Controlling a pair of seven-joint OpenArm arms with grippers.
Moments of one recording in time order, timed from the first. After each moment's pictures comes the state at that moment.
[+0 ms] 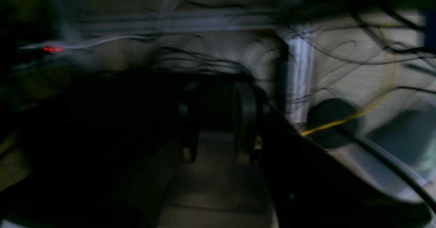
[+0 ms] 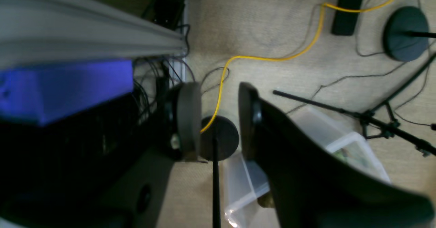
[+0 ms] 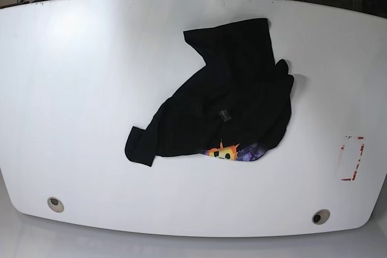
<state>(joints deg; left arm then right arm) 50.6 -9.4 -8.0 61.3 -1.4 -5.7 -12.4 -54.0 -2.3 8.6 79.7 -6.8 9.5 -2.2</state>
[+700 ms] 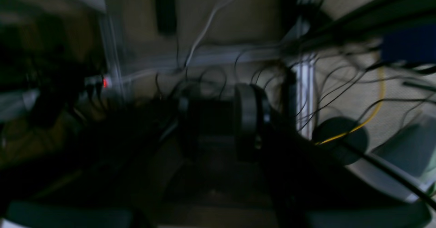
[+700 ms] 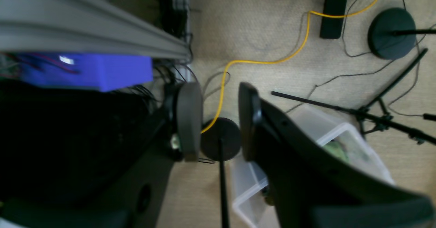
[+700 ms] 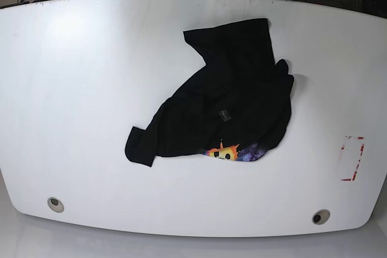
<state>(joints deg) 70.6 -9.2 -11.8 90.5 -1.4 -6.2 -12.0 -69.4 -2.0 8.5 98.6 -0.2 9.7 -2.6</state>
